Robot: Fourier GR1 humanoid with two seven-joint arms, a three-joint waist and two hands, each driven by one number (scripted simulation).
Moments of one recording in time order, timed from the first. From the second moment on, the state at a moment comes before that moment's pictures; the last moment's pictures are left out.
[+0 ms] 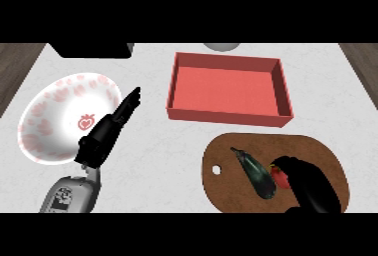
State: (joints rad) left arm -0.20 0.10 -0.10 -1.54 -0.13 -0.16 0.09; right arm 0.14 -0.31 0.27 -1.59 1.19 -0.03 0.06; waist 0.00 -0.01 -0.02
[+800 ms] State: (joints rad) left arm -0.21 0.08 -0.11 -1.52 -0.14 -0.17 0.08; right arm -0.16 -0.05 0.54 -1.47 1.35 0.02 0.42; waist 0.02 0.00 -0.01
